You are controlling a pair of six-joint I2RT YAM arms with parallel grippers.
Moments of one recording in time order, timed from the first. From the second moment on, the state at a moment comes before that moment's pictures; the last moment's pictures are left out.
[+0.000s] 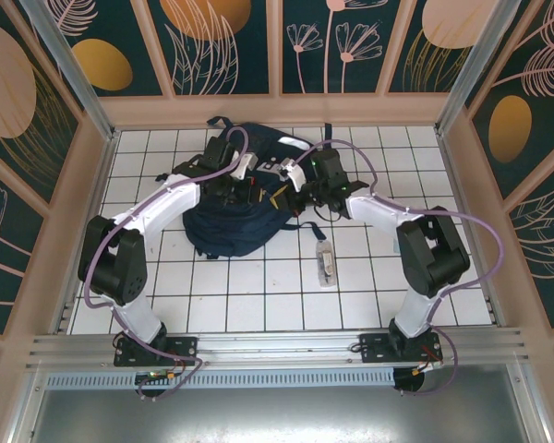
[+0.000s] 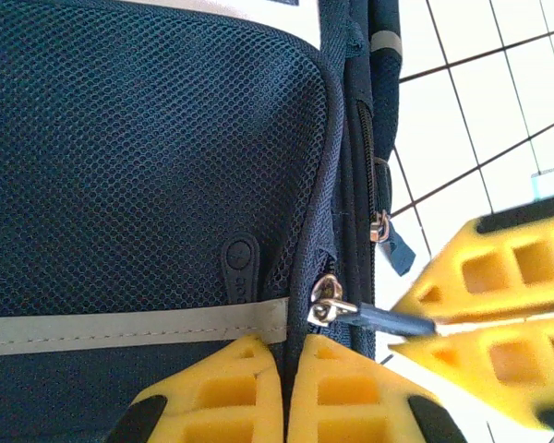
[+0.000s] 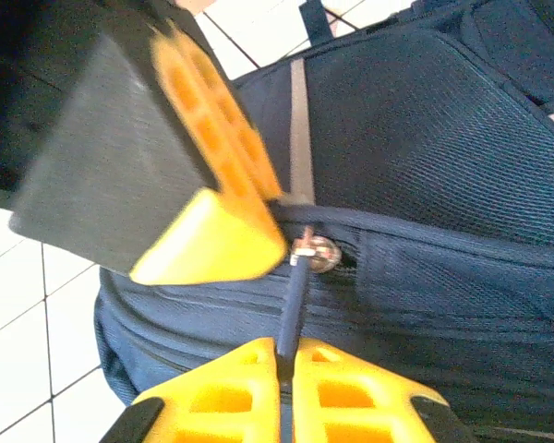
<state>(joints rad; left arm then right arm) -0.46 1.74 1.36 -0.56 0.42 -0.33 0.53 1.73 1.14 -0.06 -0.69 -0.09</state>
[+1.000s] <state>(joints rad) -0.47 1.77 1.35 -0.50 0.44 -0.39 0.55 1.62 1.05 0.00 -0.54 0.29</state>
